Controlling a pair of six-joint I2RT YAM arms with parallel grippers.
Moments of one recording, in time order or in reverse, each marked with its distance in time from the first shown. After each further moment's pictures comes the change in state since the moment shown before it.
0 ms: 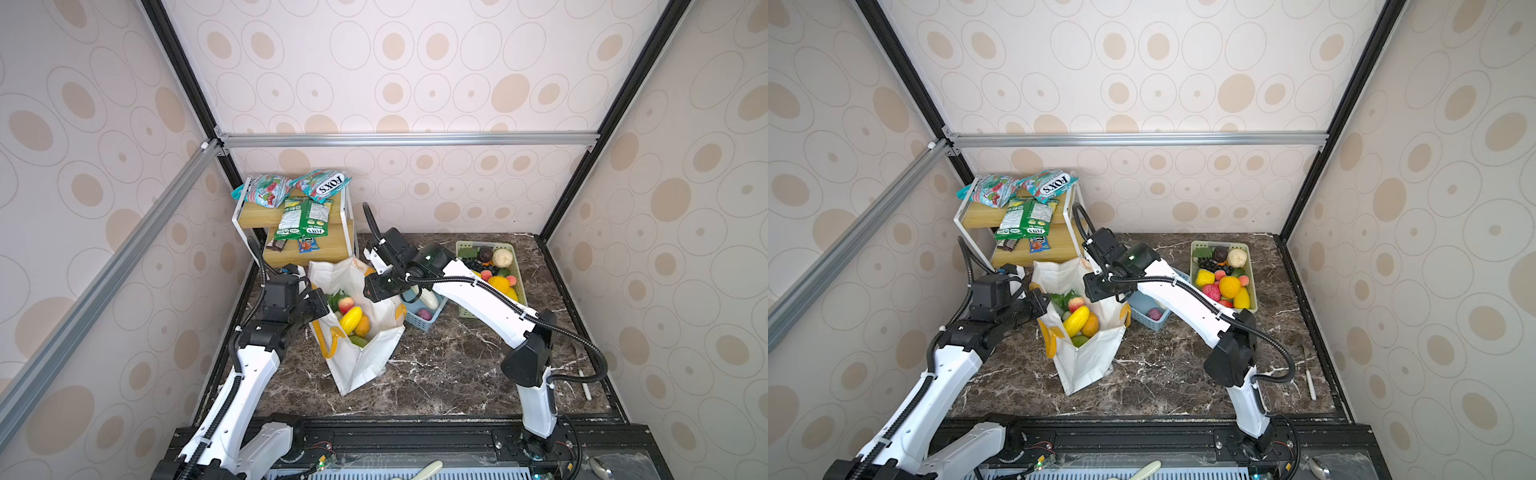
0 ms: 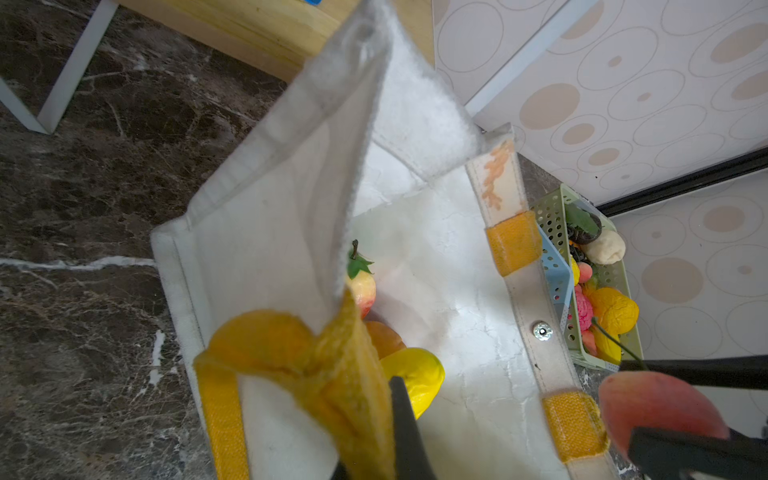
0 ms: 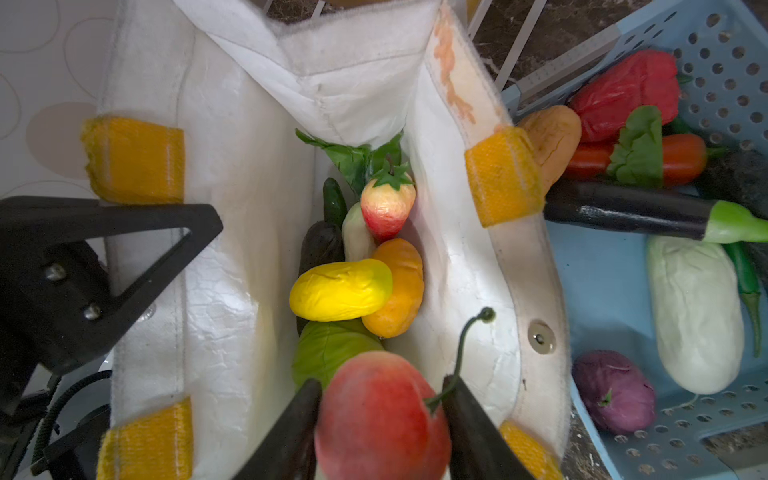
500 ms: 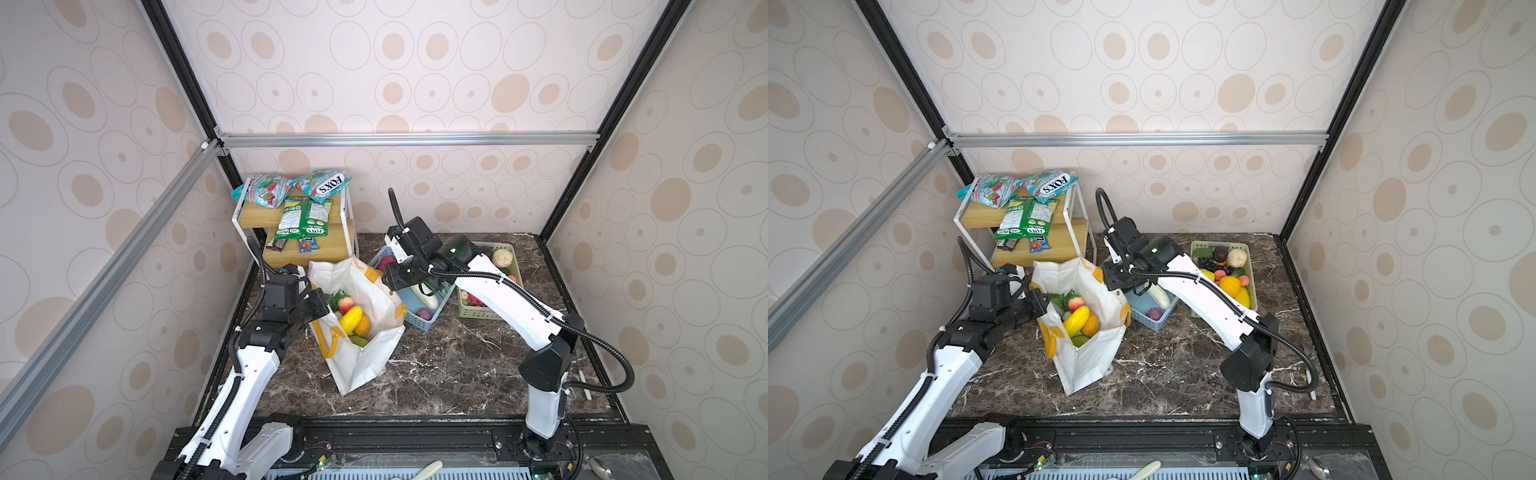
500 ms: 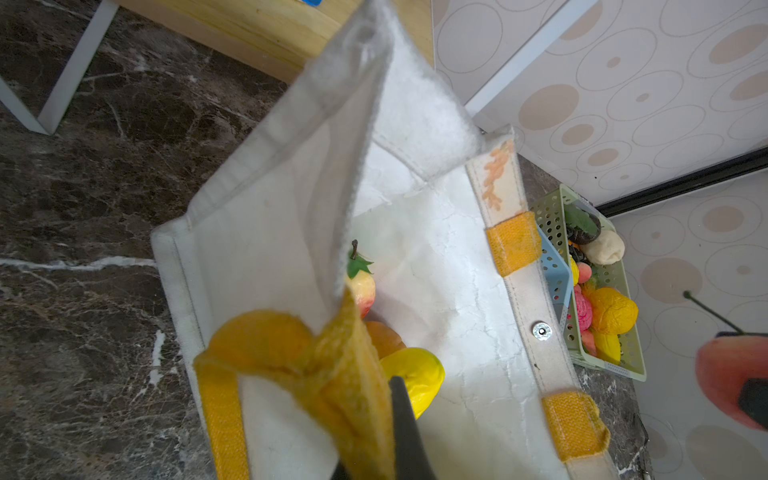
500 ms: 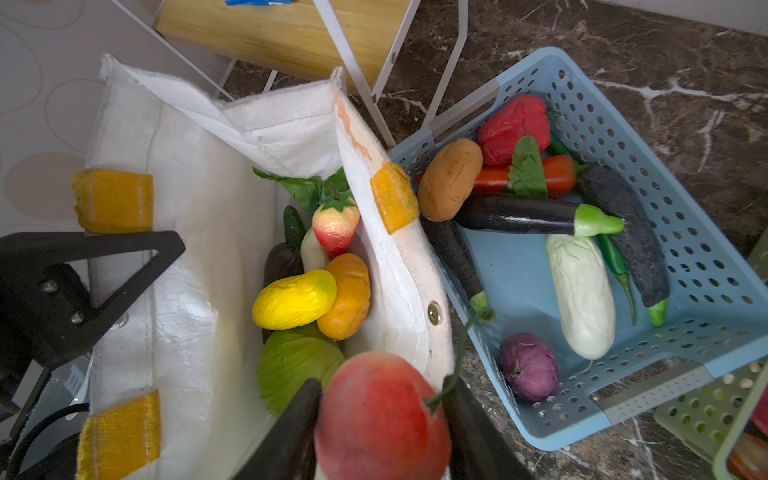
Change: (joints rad) left arm 0.000 -0.005 0.000 0.000 0.000 0.000; right arm -0.064 -0.111 -0.067 0.002 0.069 -0.016
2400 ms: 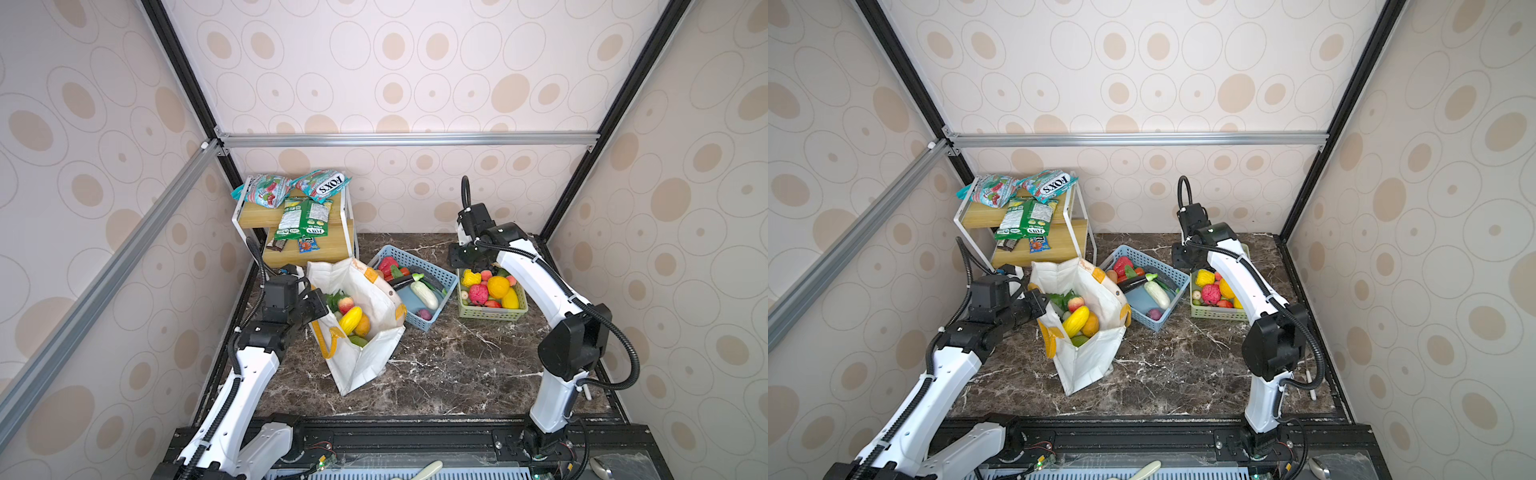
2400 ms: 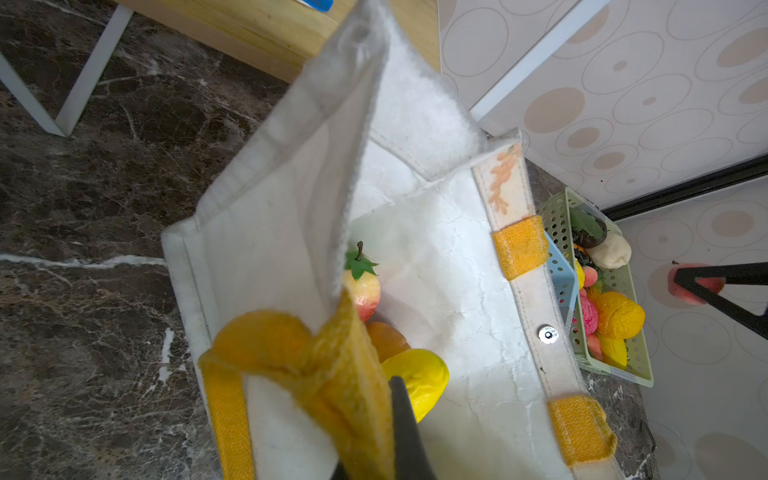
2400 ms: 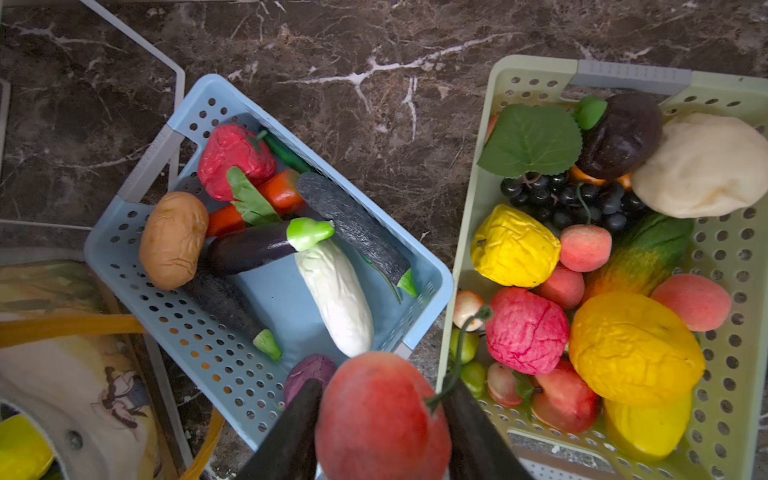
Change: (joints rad) left arm 0.000 -0.008 0.000 -0.008 -0.018 -0.001; right arm -0.426 -0.070 -0.216 0.046 0.058 -0.090
